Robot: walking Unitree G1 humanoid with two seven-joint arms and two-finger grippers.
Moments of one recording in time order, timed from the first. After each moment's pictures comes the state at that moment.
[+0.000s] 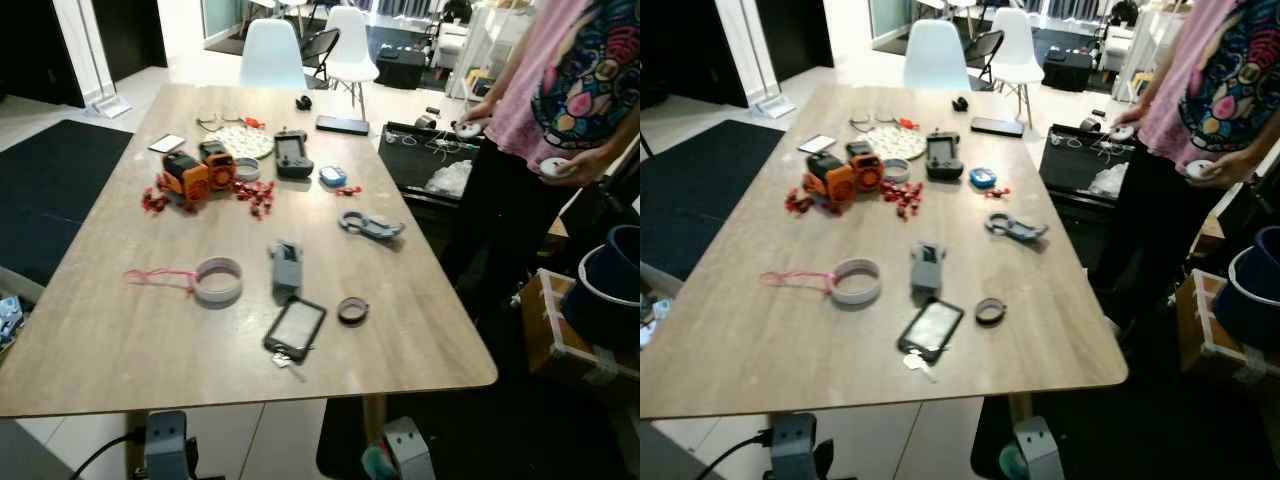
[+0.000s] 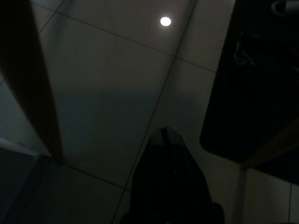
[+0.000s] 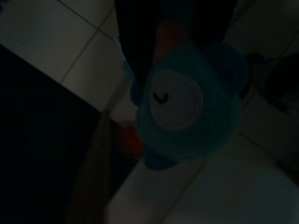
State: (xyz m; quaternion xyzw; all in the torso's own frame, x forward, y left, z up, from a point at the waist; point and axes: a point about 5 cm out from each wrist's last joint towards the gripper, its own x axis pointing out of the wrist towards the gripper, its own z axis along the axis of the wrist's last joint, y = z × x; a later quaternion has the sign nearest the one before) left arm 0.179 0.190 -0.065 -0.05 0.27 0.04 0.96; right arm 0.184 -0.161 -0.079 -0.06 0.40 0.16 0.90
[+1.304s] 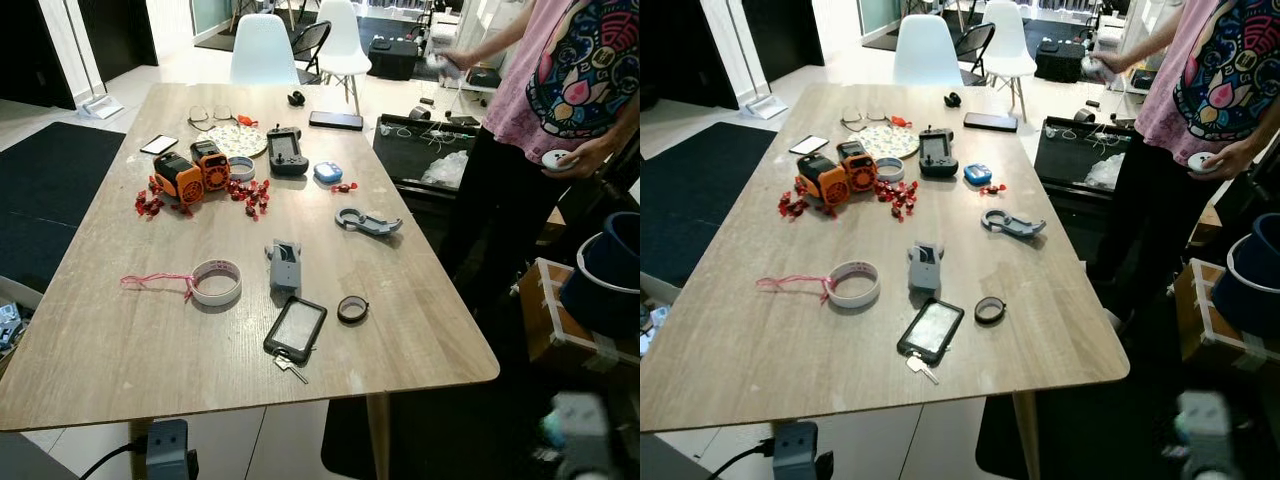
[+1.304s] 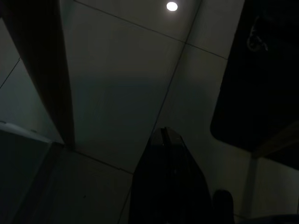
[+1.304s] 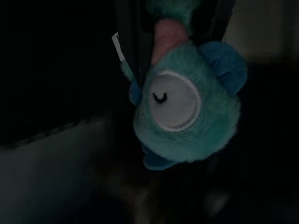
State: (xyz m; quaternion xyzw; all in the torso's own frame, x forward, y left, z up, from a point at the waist) left arm 0.170 0.192 -0.070 -0.05 0.29 0.05 0.95; right arm 0.222 -0.366 0.028 -0.15 0.21 -0.28 0.92
